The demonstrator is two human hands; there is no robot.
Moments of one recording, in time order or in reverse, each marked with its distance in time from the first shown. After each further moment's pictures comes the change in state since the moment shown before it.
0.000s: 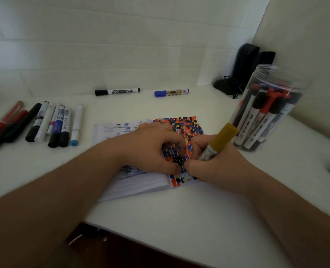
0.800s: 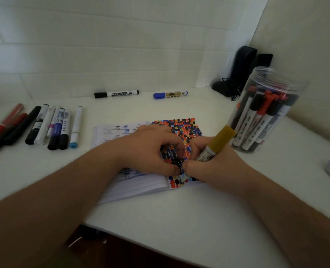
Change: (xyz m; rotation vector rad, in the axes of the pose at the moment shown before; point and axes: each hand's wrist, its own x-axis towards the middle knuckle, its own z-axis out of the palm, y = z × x) left_hand -0.001 0.000 0.000 -0.019 -0.011 -0.006; right_hand 0.001 0.002 0.001 0.049 -0.002 0.019
